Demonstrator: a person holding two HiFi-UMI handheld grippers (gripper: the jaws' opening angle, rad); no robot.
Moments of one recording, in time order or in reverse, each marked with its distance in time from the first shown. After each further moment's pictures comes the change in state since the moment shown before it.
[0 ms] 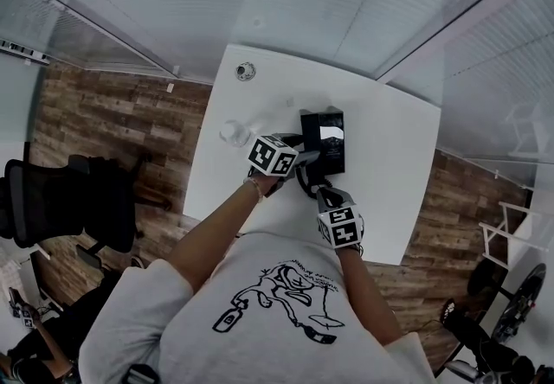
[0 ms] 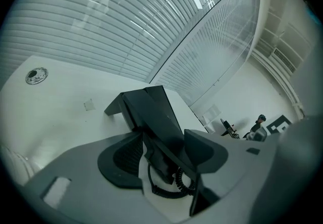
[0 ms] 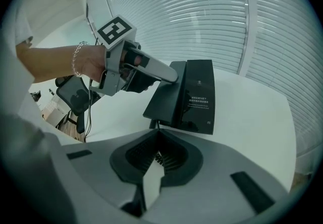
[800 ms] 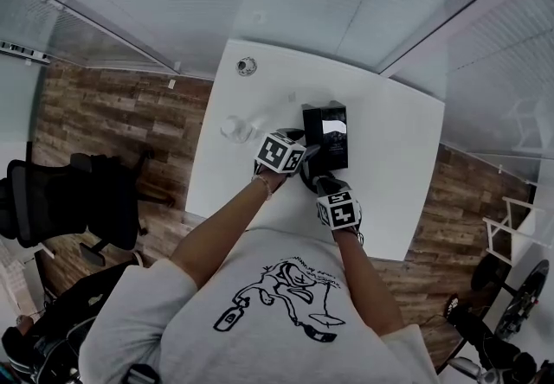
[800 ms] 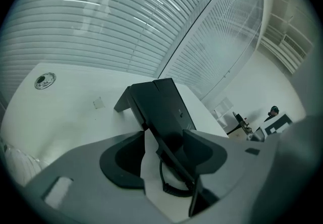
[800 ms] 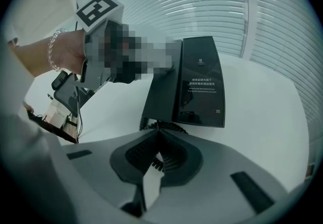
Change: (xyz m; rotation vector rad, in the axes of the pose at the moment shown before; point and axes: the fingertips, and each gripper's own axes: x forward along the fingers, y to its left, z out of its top) left arm 0.007 0.017 -0.009 0.024 0.052 0.136; right arm 0.043 -0.010 -0.018 0.067 0.069 0.016
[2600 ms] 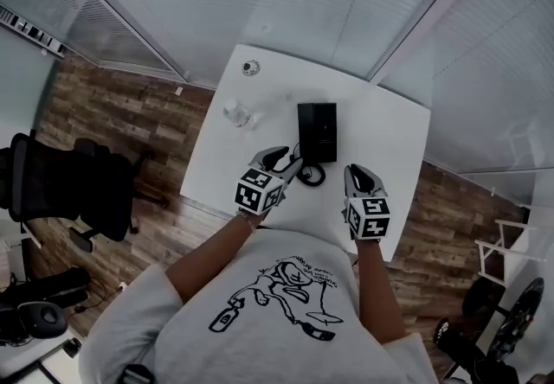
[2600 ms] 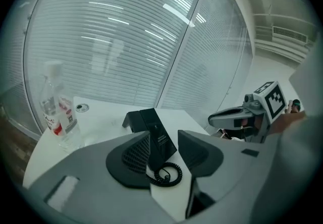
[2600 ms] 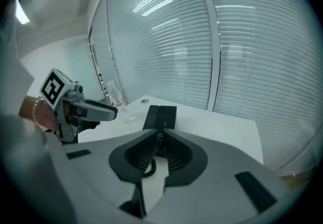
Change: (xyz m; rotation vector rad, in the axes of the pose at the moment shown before) left arm -0.111 -0.088 -0.015 0.052 -0.371 0.192; right arm -0.166 -0.042 0.059 -0.059 -0.417 -0.140
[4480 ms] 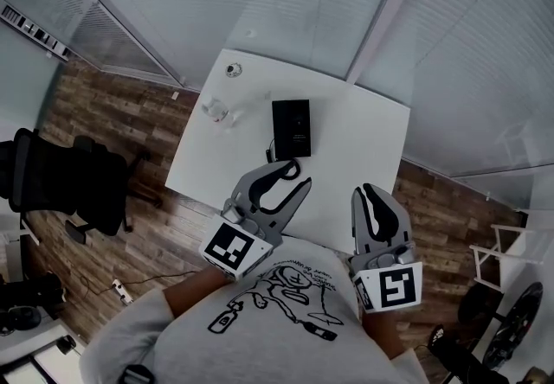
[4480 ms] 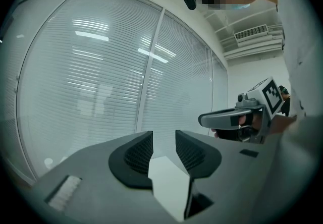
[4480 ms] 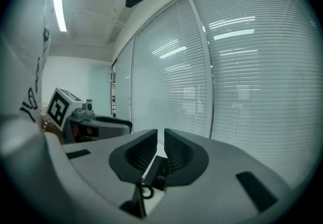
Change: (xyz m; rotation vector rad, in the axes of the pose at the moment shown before) left arm -0.118 -0.207 0.157 0.232 -0.435 -0.041; right arm -0.239 0.024 0.152 -0.192 -0.449 0.049
